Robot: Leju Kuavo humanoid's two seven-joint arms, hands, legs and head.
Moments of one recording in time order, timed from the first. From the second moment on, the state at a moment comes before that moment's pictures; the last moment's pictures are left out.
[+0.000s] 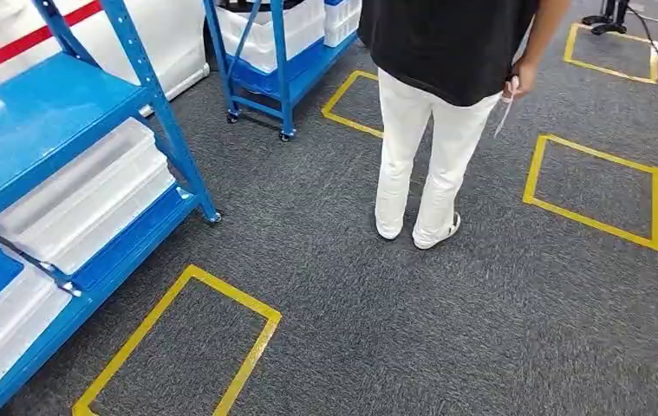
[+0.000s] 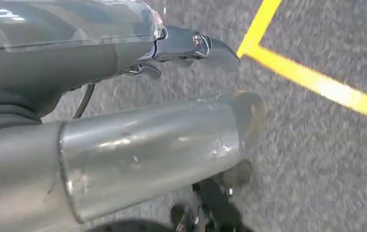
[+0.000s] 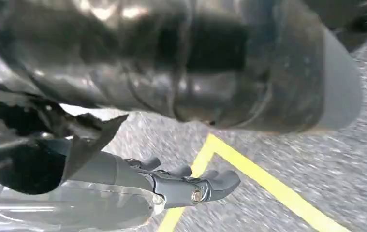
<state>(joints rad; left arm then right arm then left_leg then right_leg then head) -0.08 -0.19 1.37 -0.34 -1.31 0.01 -0.38 0.06 0.35 -0.94 -0.56 0.83 0.01 0.12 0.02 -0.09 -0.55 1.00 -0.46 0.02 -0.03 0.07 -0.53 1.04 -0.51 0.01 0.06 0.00</state>
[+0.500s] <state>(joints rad) -0.08 -0.19 1.37 -0.34 -1.32 0.01 -0.37 0.09 0.35 -0.91 -0.67 0.85 0.04 0.12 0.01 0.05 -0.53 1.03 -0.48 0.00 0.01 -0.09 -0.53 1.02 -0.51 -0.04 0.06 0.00</state>
